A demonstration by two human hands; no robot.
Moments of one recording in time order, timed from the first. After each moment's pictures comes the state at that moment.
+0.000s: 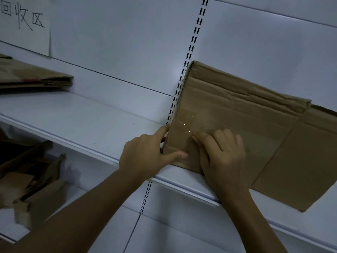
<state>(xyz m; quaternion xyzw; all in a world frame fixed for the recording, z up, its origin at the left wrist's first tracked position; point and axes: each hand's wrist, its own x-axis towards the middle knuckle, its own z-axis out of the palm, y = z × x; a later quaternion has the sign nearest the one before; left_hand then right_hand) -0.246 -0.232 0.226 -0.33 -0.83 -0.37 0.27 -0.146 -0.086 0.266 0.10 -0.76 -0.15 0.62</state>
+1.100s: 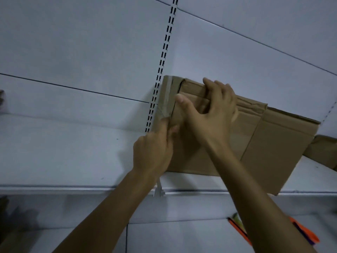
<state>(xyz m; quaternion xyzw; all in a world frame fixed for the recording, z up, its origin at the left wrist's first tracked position) -0.279 -0.249 0.268 -0.44 -0.70 -0.49 0.28 -0.186 -0.184 0.350 -0.22 -0.79 0.10 0.56</state>
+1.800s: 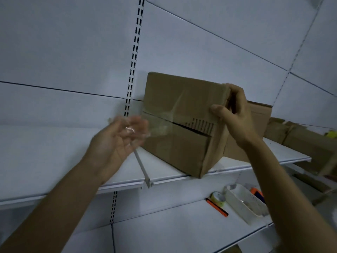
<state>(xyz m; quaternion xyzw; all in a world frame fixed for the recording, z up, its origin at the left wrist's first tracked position) -0.311 -0.297 0.275 -0.32 -0.27 -0.80 -0.44 -0.092 -0.141 0.358 -0.19 -0.81 0.23 0.51</state>
